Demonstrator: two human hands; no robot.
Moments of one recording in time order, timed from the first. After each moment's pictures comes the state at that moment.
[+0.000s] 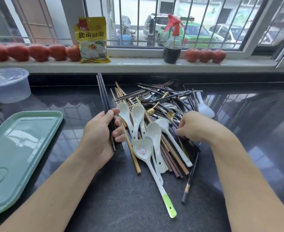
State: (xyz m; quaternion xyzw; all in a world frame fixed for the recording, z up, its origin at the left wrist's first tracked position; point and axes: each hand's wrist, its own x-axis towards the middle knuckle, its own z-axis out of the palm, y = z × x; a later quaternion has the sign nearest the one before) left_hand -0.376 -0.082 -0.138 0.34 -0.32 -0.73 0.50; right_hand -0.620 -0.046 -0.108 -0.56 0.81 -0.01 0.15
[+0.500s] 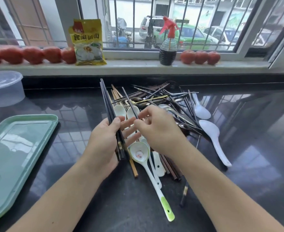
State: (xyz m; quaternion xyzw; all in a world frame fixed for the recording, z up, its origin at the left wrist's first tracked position) left_hand -0.395 -0.063 -0.133 0.36 -0.33 -0.71 0.50; right_hand -0.533 -0.035 -0.108 -0.58 0.68 -0.38 0.23
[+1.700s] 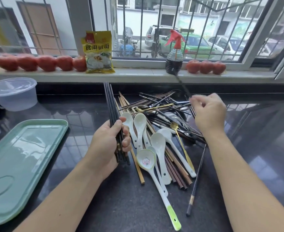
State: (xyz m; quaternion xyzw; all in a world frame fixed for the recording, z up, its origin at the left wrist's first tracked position) left_hand -0.377 -0.080 -0.138 0.35 -0.37 -0.70 0.50; right_hand -0.654 -0.082 -0.121 -0.49 0.72 -0.48 -0.10
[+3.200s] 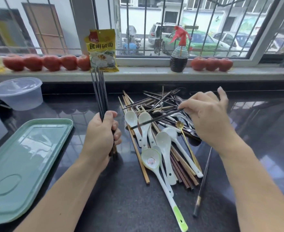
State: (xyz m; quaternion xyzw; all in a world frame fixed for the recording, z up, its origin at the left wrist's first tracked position) left_hand -0.362 -0.099 -0.138 0.42 -0.43 -0.58 0.55; right_hand -0.624 -0.054 -0.109 -0.68 0.63 -0.33 -0.19
